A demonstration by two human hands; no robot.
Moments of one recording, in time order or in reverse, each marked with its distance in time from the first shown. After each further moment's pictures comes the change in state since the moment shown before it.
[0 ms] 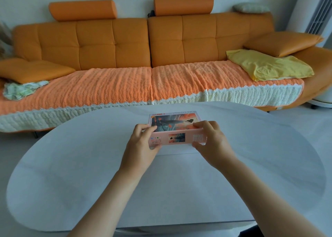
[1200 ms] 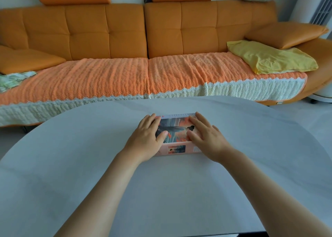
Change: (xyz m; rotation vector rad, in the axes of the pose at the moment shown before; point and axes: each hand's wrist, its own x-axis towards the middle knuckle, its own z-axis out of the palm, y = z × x) left_hand 0.046 -0.014 0.031 0.155 -0.542 -0.107; right_hand 0.031 0.016 0.015 -0.178 -0.357 0.131
